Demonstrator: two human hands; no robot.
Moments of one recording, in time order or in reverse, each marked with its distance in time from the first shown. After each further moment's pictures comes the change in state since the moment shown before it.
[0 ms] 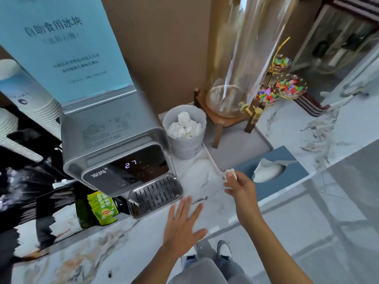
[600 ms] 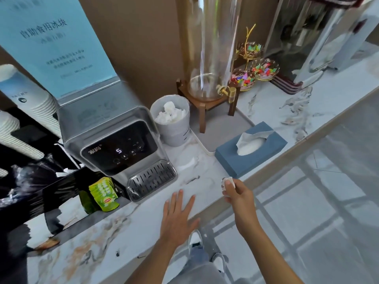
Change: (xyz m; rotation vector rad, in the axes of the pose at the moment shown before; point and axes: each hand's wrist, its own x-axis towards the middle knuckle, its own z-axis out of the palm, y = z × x) left_hand -0.051 0.007 0.005 0.026 0.031 0.011; right_hand -0.093 0.047 -0.040 0.020 0.070 0.050
